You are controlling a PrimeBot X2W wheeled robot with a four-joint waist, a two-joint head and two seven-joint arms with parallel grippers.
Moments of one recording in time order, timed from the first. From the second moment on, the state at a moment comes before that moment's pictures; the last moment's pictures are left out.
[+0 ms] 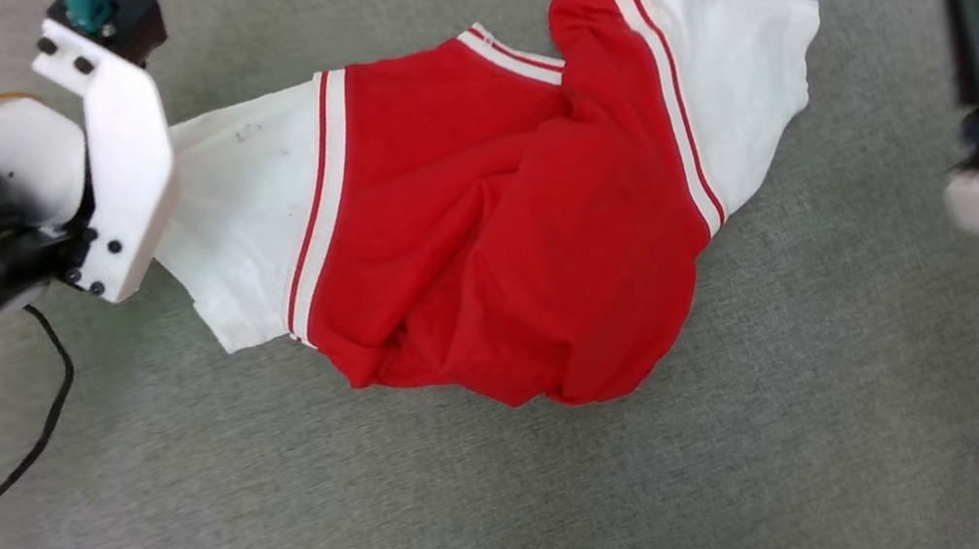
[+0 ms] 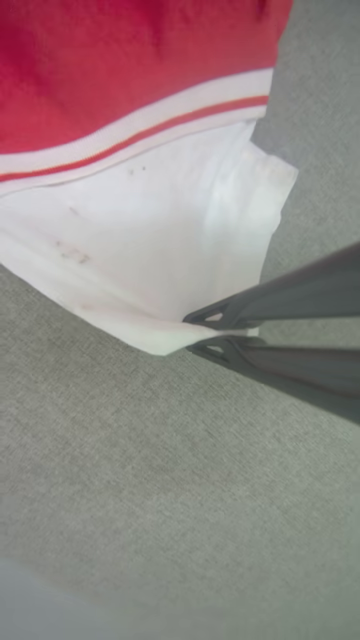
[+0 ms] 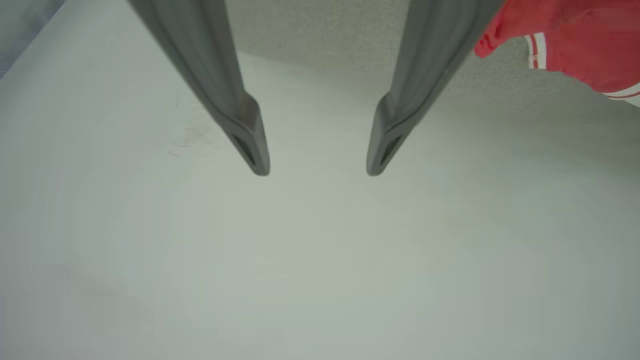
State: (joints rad) left arm -1.28 0.78 -1.09 0.31 -0.96 -0.13 0.89; right arm -0.47 -0.19 -0.01 -0.09 -0.02 0.13 -0.26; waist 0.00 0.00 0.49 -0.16
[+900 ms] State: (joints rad) left arm -1.22 0.89 -1.08 0.10 -0.97 -0.10 0.72; right arm -1.03 -0.83 0.64 0.24 0.75 0.13 0.96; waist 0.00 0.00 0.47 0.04
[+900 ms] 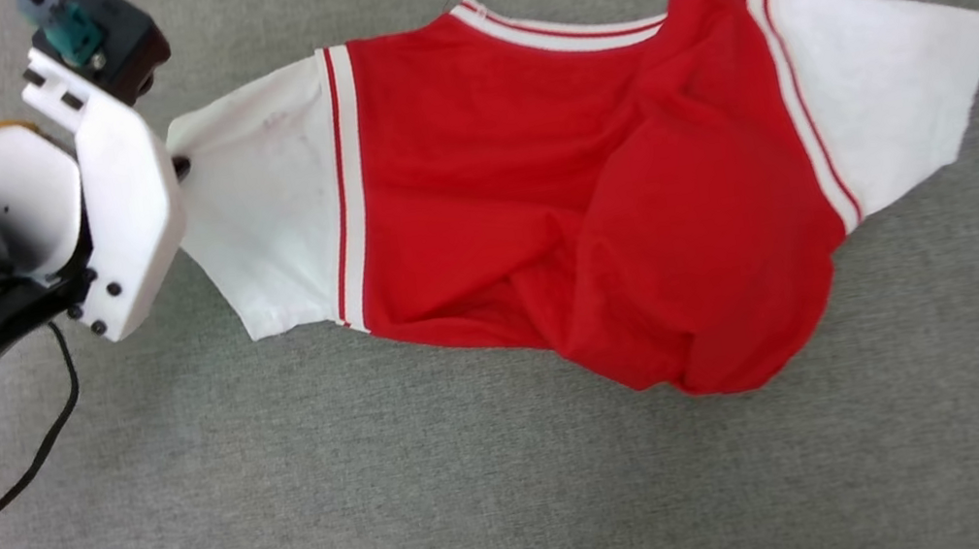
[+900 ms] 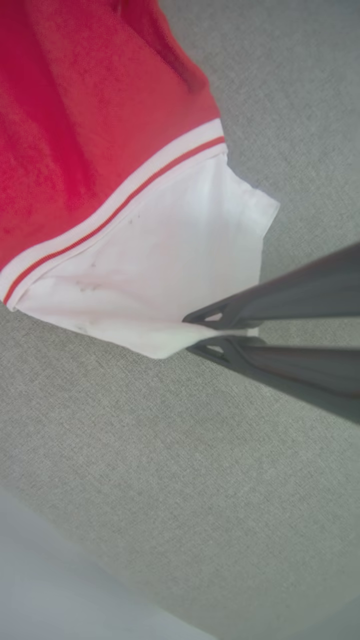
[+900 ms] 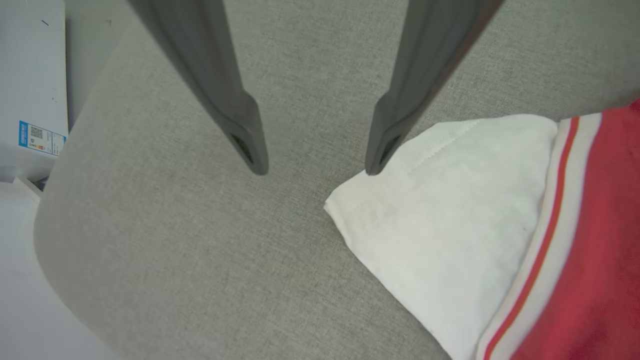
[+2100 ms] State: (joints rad) left arm -1.23 0.91 -1.05 0.10 -0.91 -0.11 0.46; right arm -1.03 -0.84 0.73 0.30 0.89 0.13 0.48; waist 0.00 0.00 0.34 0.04
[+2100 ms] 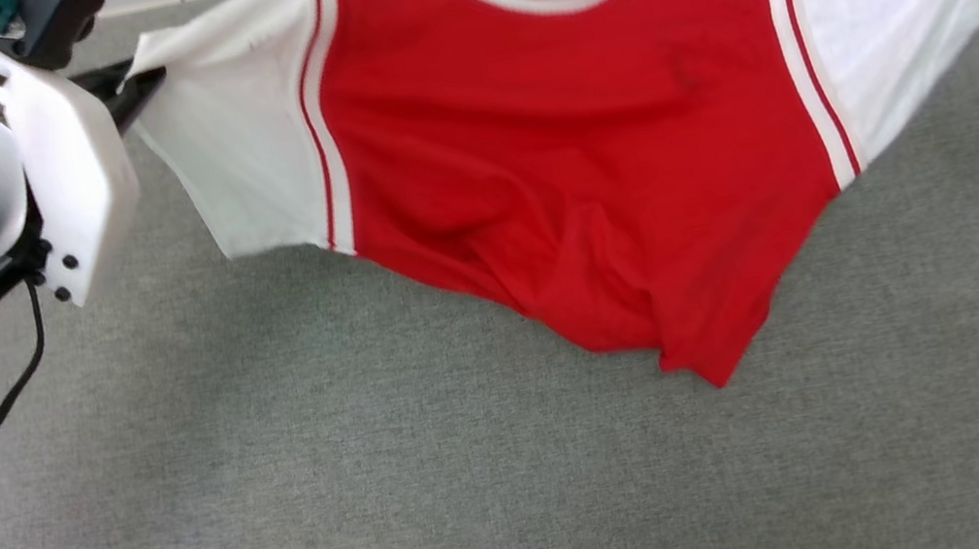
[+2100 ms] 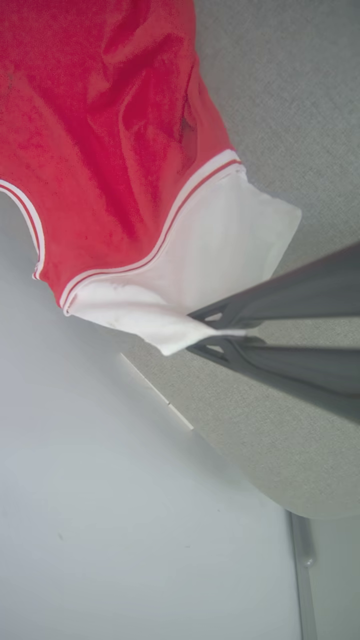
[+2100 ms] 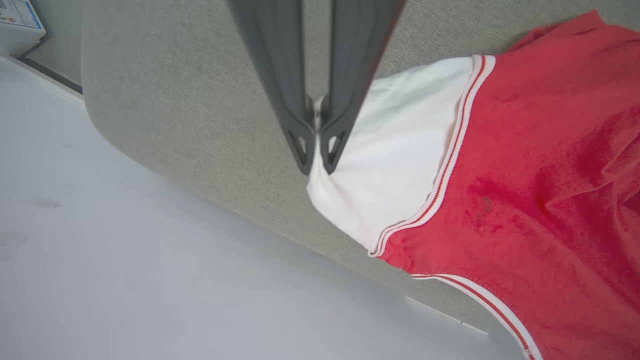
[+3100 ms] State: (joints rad) left arm -1.61 0.73 -0.90 0.29 -0.75 -0.07 0.24; right arm -1.50 -0.67 0.57 0.44 0.49 0.13 0.32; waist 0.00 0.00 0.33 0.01
